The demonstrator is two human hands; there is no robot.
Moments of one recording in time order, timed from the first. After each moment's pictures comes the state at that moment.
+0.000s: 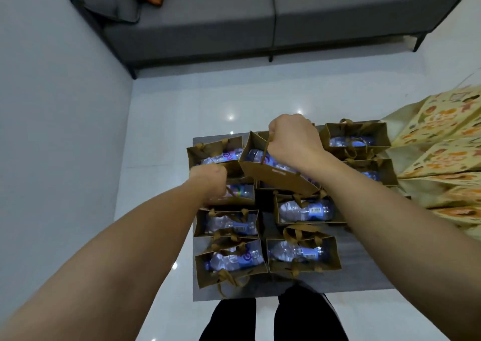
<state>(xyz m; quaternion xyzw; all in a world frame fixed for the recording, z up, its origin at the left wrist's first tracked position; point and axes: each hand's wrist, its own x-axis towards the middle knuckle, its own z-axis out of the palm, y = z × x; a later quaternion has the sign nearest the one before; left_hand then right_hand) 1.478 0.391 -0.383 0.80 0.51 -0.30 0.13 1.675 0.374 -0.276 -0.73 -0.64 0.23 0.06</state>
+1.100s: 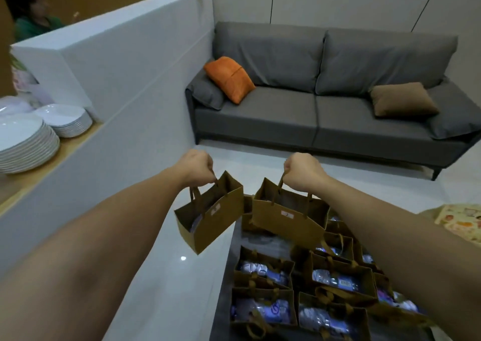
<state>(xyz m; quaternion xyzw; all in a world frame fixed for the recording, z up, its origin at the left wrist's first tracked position) 1.288 0.350 -0.183 0.69 0.70 0.04 0.19 1.550 0.348 -0.180 -0.67 -0.71 0.18 0.07</state>
